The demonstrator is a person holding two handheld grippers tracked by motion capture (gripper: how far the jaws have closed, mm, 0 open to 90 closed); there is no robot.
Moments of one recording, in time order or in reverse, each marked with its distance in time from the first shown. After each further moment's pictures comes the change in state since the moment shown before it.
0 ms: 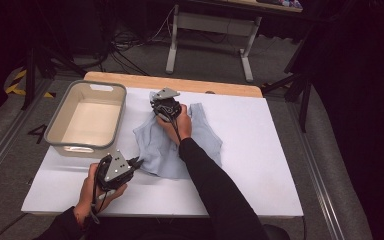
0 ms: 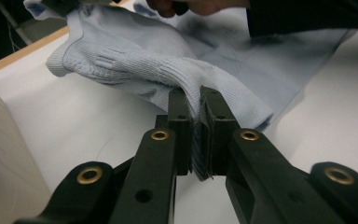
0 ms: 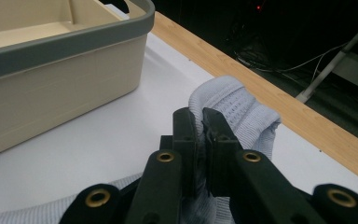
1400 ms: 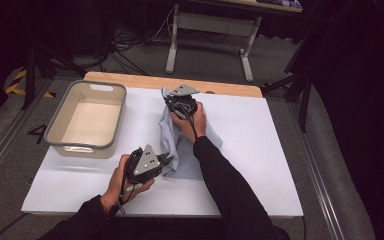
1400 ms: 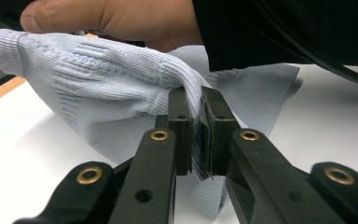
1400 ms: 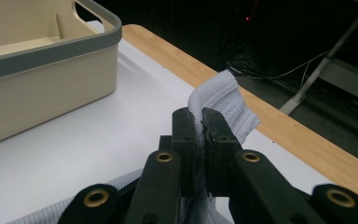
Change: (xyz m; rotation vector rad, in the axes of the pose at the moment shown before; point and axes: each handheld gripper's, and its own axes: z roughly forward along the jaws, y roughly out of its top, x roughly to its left) left arm -0.030 0.049 0.041 -0.077 -0.134 0.080; right arm -0.036 -0.006 -0.035 -0.047 -0.011 0.023
